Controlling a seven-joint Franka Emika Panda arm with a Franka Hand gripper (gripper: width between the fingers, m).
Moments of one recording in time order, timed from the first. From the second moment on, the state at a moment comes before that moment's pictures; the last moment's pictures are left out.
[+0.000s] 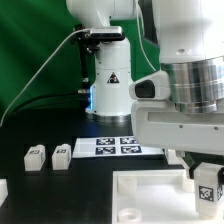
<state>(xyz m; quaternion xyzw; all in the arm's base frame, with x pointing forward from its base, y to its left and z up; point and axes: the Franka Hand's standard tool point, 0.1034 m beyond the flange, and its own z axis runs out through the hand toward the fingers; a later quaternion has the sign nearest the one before) 0.624 0.112 0.078 -0.92 0.39 0.02 0.07</state>
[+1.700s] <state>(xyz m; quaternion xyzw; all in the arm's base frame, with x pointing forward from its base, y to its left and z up) 0.626 0.117 0.080 -0.99 0.13 -0.01 0.05</state>
